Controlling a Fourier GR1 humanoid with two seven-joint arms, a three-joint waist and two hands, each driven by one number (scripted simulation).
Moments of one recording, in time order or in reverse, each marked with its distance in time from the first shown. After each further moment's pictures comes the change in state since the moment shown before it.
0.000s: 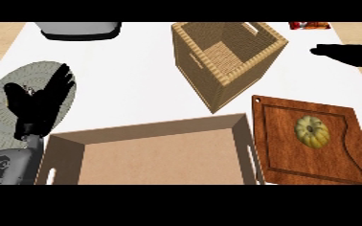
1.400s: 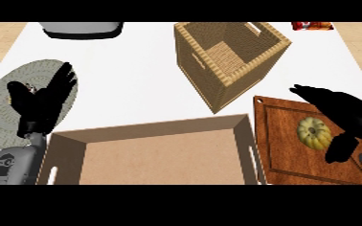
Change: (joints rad) left arm -0.017 -0.051 0.049 -0.001 -0.058 -0.041 0.010; right arm 0.373 0.217 0.056 0.315 0.825 -0.346 -0.709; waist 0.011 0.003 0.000
